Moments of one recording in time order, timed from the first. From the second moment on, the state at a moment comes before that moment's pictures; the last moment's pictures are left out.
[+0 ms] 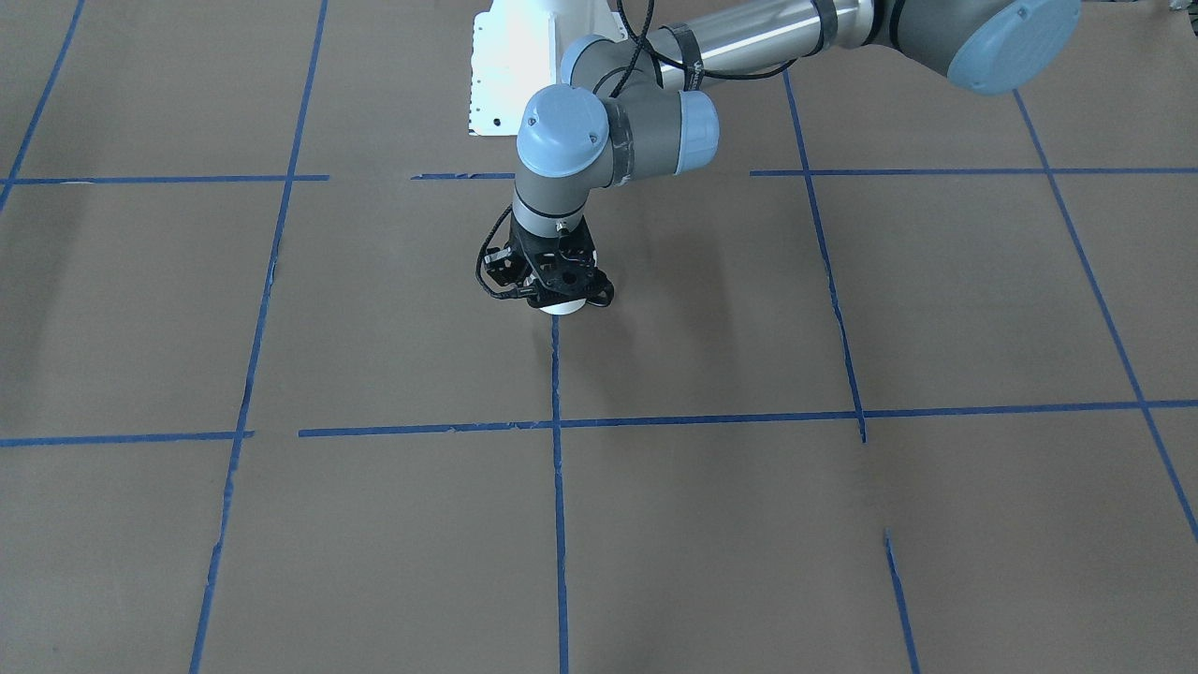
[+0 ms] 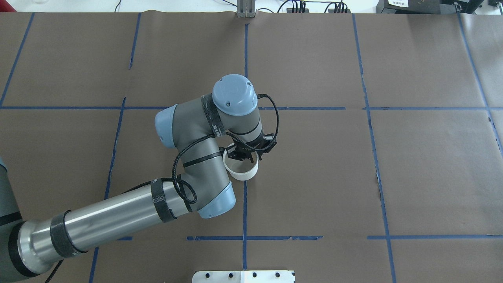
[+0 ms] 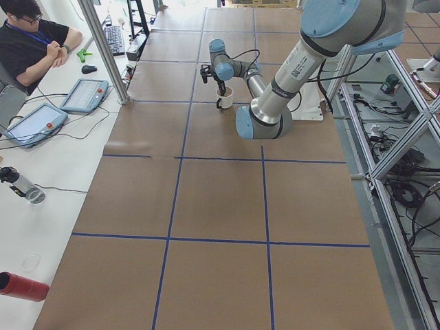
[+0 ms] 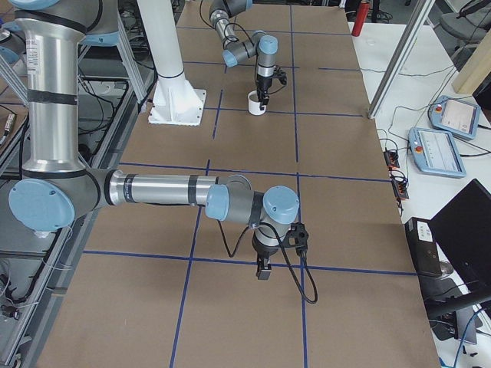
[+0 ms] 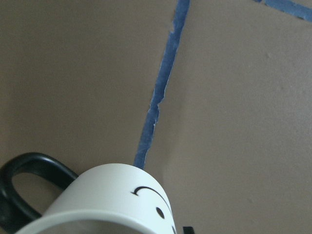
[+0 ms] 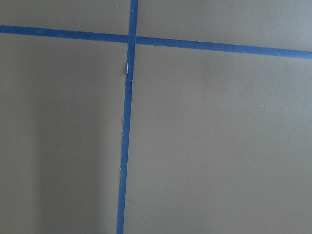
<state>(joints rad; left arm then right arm) -0.50 -2.49 -1.37 -1.74 -1.99 -1.54 1.57 -1.63 1.65 -1.72 2.28 -0.15</state>
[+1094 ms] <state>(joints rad) -0.74 -2.09 -1.90 -1.60 -1.99 -1.14 1.57 -1.63 1.65 -1.72 2.28 -0.15</state>
